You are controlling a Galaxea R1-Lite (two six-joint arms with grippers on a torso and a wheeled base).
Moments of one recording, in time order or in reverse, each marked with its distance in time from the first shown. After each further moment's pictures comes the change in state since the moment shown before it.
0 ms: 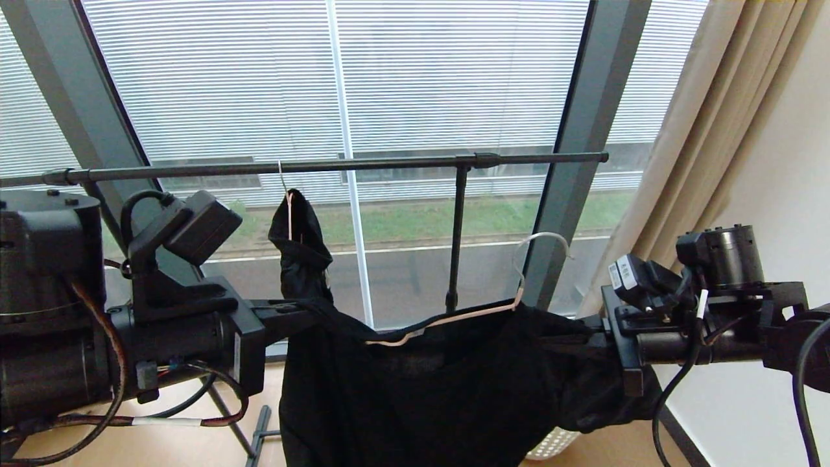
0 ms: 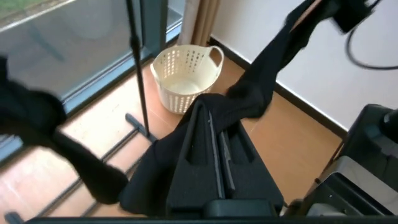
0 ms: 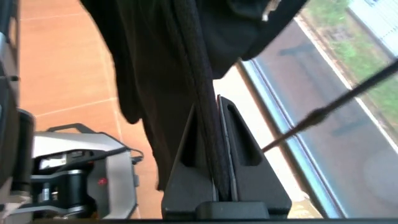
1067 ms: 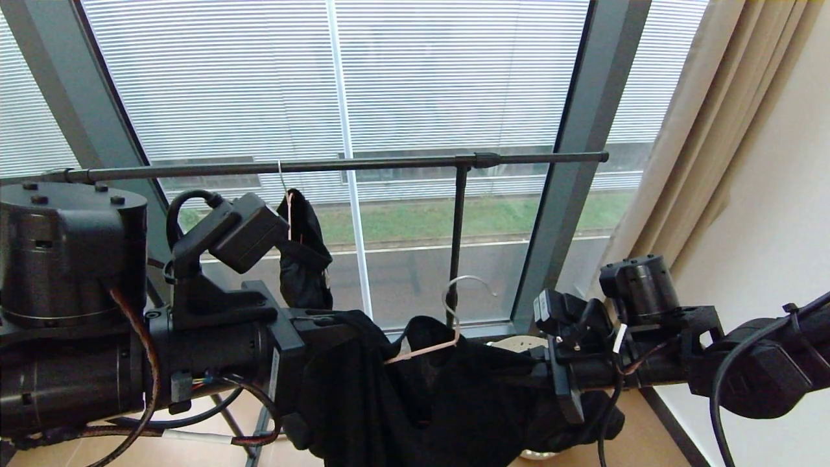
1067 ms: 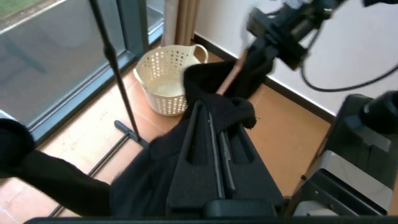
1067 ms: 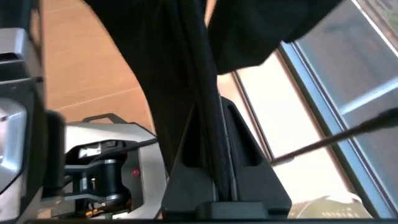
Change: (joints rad) left arm -0.126 0.033 -0.056 0.043 0.027 -0.001; right arm 0.172 0.148 0.011 -0.118 -0.184 0.115
